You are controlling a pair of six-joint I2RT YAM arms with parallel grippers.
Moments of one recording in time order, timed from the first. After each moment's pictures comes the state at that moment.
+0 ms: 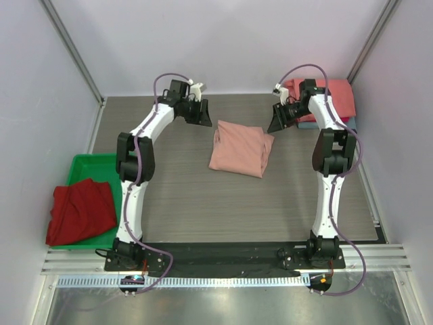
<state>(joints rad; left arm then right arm) -0.28 2.31 2.06 -0.57 0.55 -0.08 -0.02 2.35 2.15 -1.09 -0.83 -0.58</state>
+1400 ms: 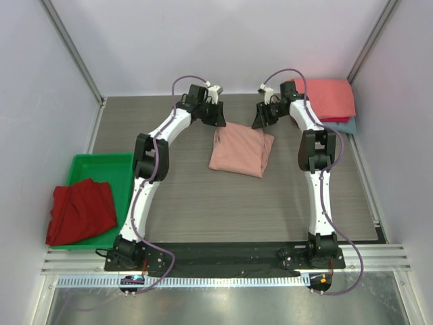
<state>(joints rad) -0.38 2.55 2.26 -0.44 0.48 -0.10 0.07 2.62 2.35 -0.79 -0.74 -0.32</state>
